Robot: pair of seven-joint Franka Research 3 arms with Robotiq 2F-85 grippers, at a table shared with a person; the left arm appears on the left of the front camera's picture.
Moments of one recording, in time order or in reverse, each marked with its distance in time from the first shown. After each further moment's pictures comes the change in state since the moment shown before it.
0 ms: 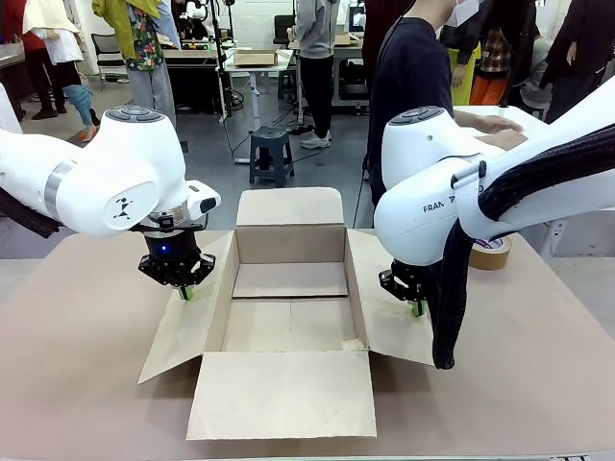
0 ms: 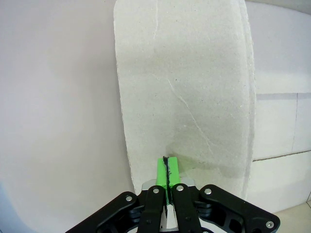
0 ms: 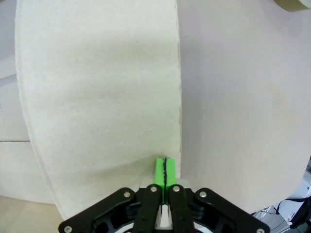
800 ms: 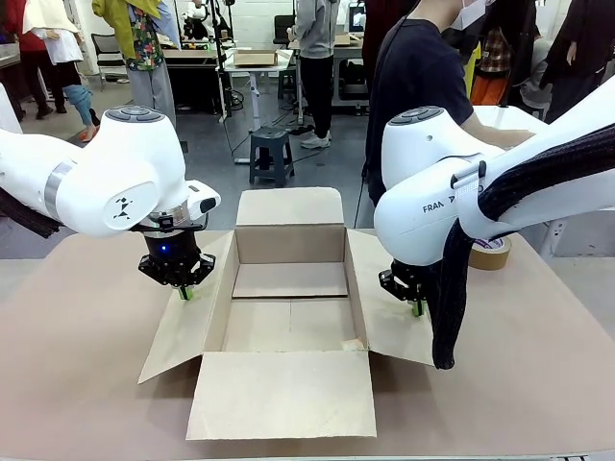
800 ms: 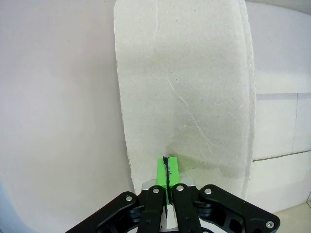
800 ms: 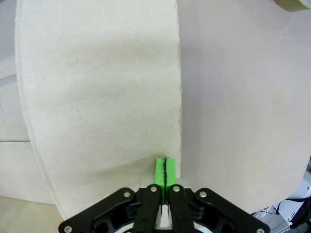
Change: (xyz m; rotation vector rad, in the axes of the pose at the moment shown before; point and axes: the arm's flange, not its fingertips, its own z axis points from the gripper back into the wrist) left arm 0.000 0.000 0.000 0.000 0.000 0.000; right arm 0.000 0.000 0.000 0.000 0.000 0.000
